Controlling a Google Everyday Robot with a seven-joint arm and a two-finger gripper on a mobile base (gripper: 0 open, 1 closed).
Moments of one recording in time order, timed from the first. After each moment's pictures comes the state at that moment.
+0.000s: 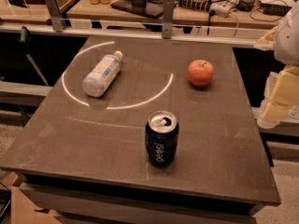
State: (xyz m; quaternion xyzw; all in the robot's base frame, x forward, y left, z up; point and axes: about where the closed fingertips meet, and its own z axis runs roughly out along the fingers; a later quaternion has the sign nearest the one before) arm 0.438 -0.217 0.976 -0.60 0.78 -0.03 0.16
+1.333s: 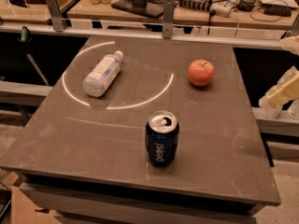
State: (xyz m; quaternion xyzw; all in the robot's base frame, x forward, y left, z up) arm 0.493 -0.268 0.960 -0.49 0.79 0.07 0.36
